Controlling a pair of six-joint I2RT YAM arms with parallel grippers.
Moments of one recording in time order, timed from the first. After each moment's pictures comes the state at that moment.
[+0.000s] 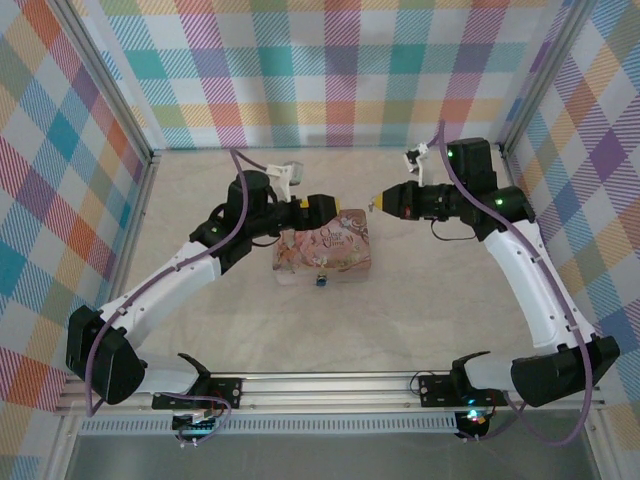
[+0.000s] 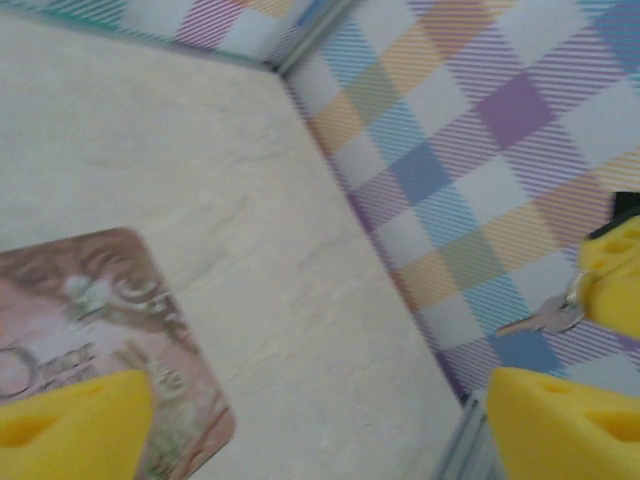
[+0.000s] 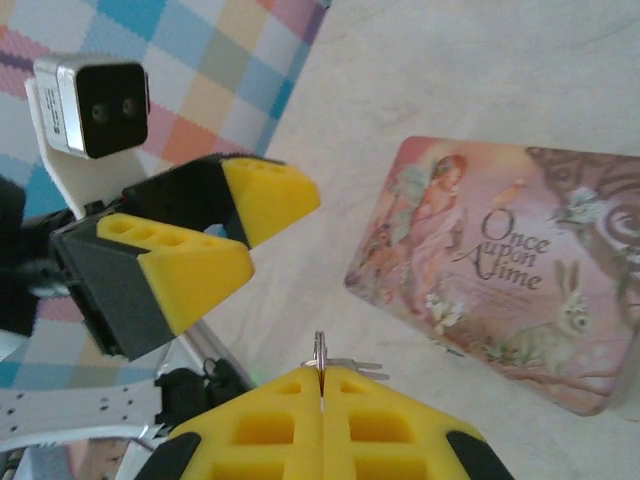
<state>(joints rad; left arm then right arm) -0.59 1.33 1.14 -0.11 0.42 -0.64 0.31 1.29 1.48 -0.87 -0.74 0.37</state>
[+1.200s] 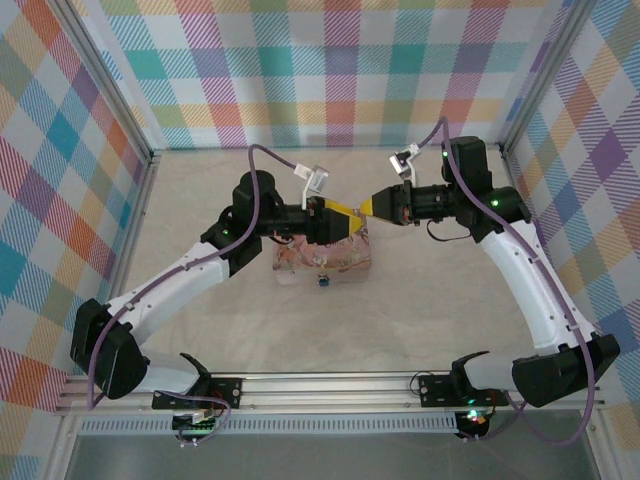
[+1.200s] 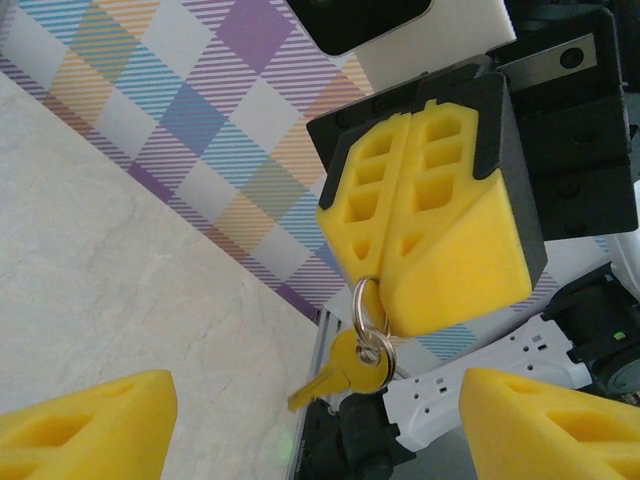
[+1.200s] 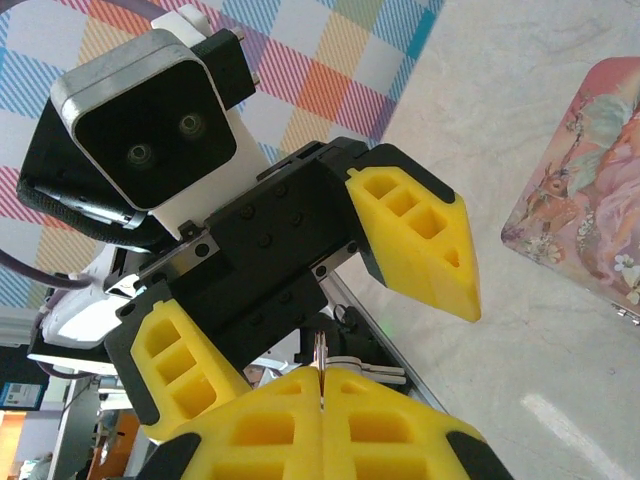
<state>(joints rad) -0.66 1.37 1.15 0.11 0.79 -0.60 0.35 1.29 1.48 -0.82 -1.00 0.52</state>
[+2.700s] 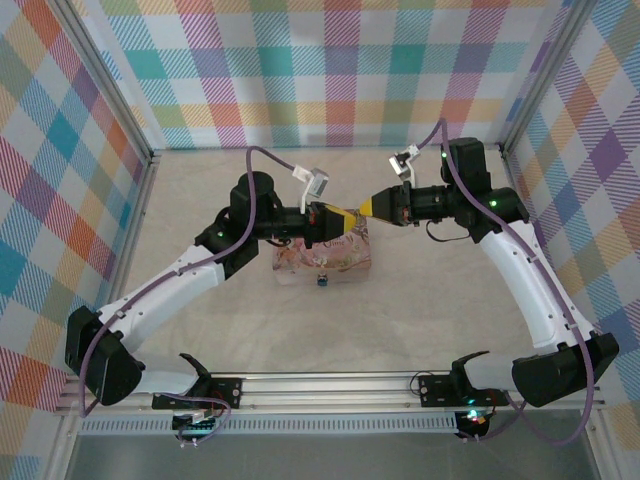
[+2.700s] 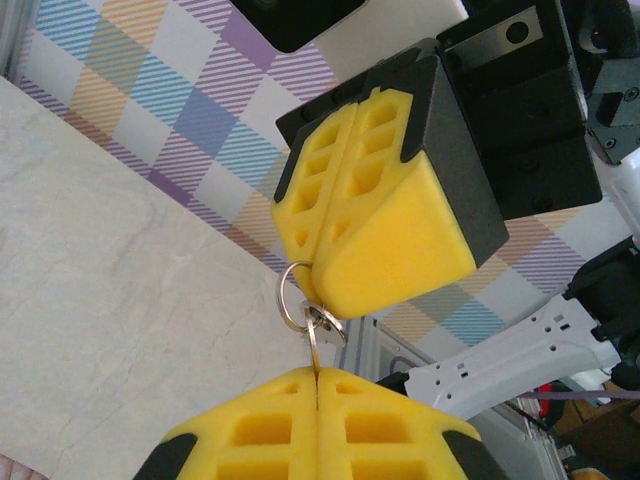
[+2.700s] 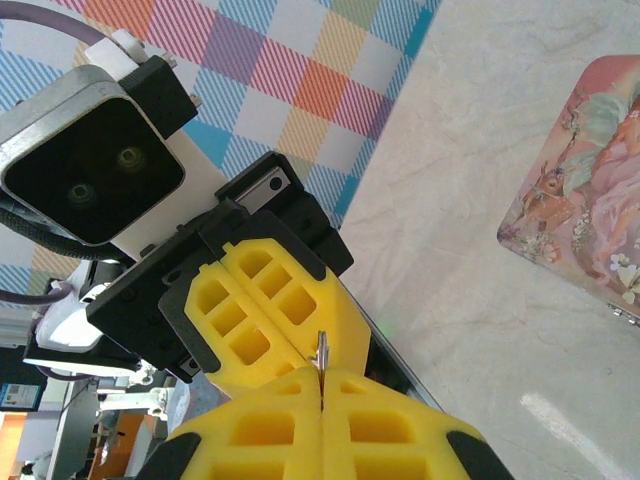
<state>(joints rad) -0.68 1.32 1.16 0.01 0.75 -0.49 0.35 1.29 1.46 -0.80 -1.00 0.52</state>
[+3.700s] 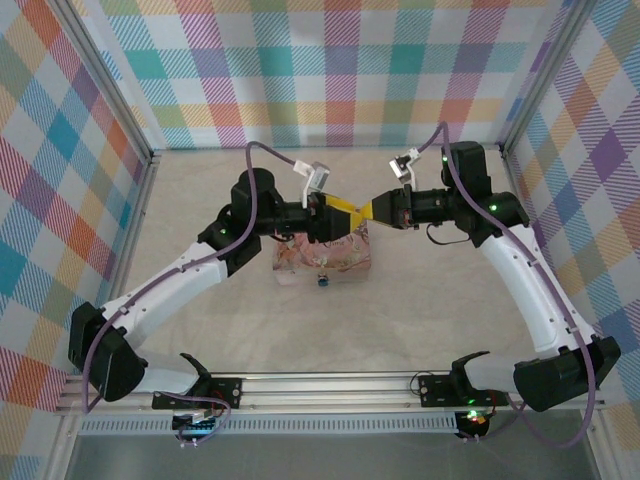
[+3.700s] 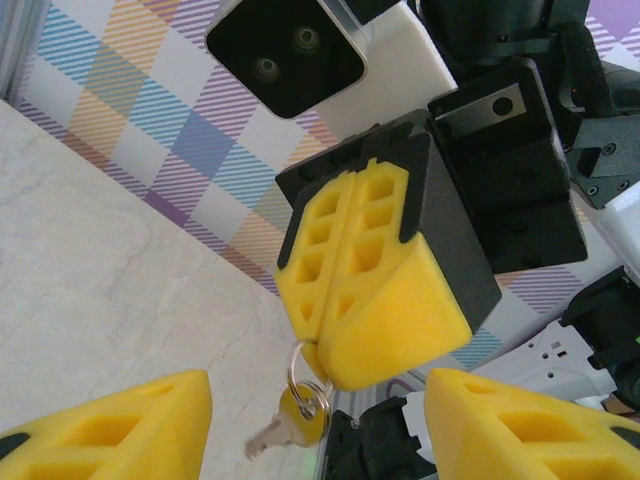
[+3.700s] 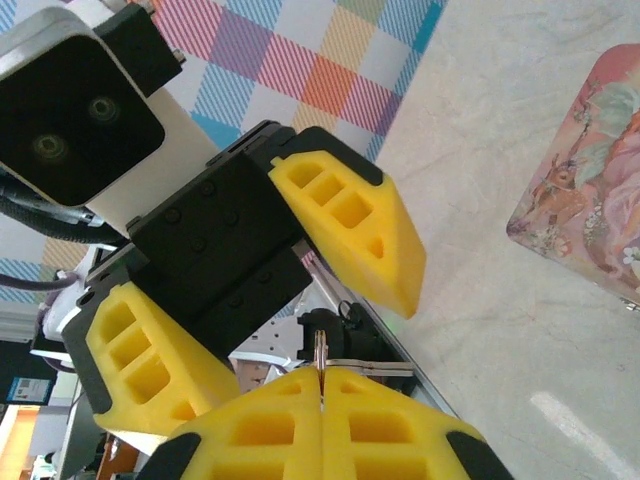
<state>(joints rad) -0.68 1.36 1.19 0.07 0.74 -0.53 0.35 1.27 1.42 -0.77 -1.02 0.54</state>
